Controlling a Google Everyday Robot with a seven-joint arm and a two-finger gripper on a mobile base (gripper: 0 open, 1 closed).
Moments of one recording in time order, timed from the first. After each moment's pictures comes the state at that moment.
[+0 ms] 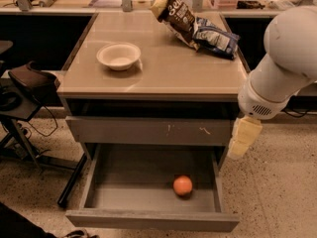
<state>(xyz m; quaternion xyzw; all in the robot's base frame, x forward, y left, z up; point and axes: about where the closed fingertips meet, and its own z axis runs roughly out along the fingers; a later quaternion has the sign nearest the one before) 0.484 -0.200 0.824 -0.58 0.80 -0.02 0.13</state>
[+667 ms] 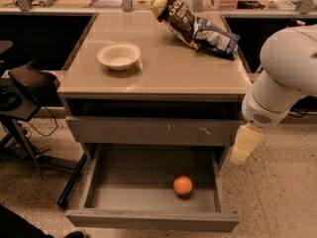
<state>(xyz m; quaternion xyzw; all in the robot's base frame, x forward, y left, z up) 0.484 -0.226 0.793 -0.53 0.84 -0.05 0.11</state>
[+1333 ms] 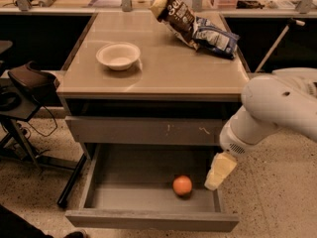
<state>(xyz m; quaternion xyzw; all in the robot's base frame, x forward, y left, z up) 0.458 -0.178 0.701 -0.52 0.85 0.06 0.10</state>
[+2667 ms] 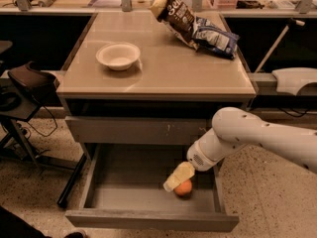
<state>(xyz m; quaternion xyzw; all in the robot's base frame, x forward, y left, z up) 0.476 -0.081 0.591 -0.39 0.89 0.23 0.11</state>
